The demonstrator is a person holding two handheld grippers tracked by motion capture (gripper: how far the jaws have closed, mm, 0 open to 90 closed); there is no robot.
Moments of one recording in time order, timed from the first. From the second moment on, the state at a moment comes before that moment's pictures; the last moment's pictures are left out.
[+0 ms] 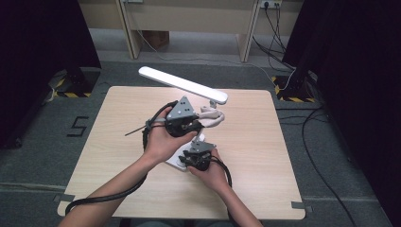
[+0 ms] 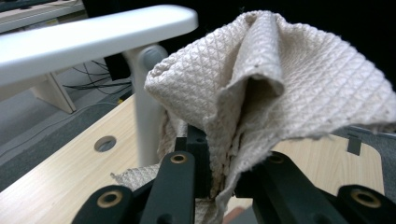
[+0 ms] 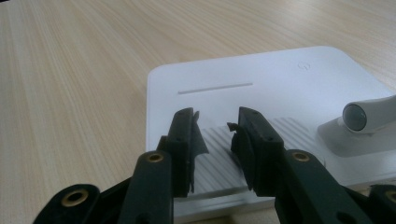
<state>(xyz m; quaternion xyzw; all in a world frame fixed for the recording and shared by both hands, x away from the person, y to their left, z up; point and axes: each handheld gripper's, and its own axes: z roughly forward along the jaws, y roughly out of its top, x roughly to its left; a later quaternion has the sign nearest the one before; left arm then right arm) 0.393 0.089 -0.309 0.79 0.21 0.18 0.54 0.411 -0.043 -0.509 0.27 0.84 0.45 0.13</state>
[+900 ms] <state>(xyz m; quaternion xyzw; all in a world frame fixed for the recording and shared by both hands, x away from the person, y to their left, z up) 0.435 0.087 -0.321 0.78 0.28 0.22 0.52 0.412 -0.042 -0.510 0.27 0.84 0.45 0.13</state>
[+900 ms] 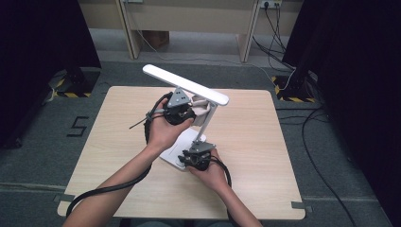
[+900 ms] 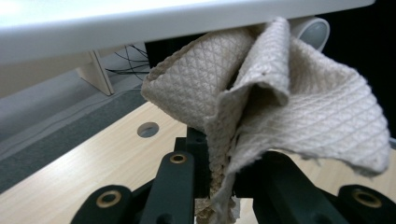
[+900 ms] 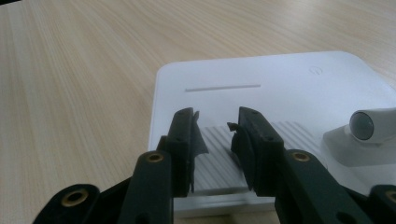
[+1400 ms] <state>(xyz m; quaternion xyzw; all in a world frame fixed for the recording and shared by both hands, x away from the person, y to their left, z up) 0.436 0.082 -0.310 0.78 0.27 0.21 0.52 0.413 -0.040 -0.510 0.26 0.84 0.45 0.13</state>
